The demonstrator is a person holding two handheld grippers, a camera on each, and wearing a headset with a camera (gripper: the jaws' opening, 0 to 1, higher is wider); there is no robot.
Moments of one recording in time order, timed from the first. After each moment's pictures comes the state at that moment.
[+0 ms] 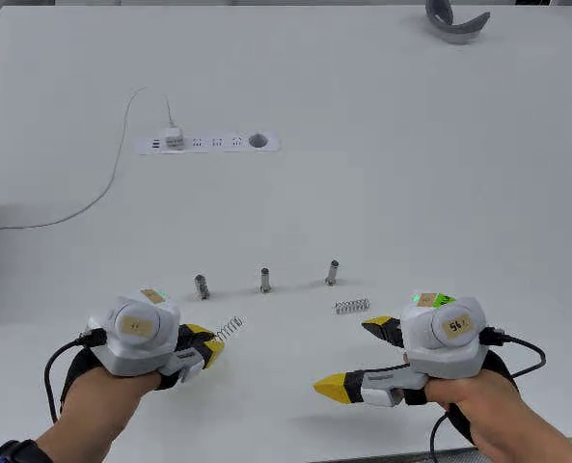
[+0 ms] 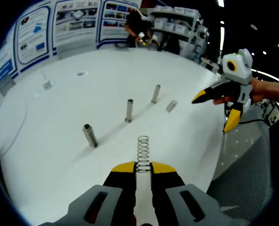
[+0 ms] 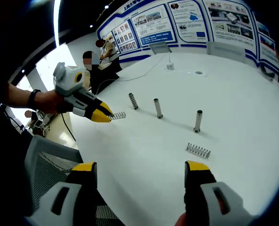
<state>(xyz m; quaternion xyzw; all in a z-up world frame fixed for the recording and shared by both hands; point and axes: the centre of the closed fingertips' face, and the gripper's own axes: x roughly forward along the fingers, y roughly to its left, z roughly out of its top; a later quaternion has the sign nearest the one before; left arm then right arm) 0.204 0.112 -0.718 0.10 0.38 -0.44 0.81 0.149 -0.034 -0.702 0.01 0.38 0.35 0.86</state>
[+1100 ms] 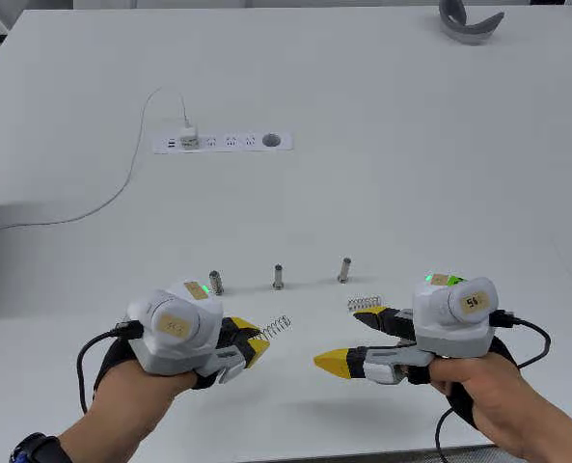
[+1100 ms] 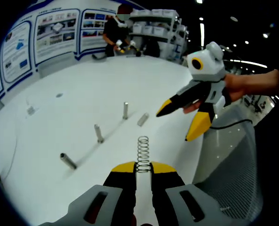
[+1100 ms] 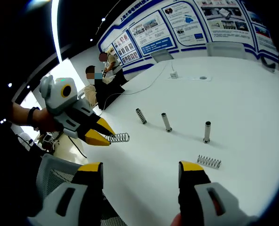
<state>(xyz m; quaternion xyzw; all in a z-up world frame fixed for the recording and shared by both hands) 0.170 0.061 -0.679 0.12 0.33 -0.51 0.78 0.162 -0.015 -0.680 0.08 0.35 0.37 0.86</state>
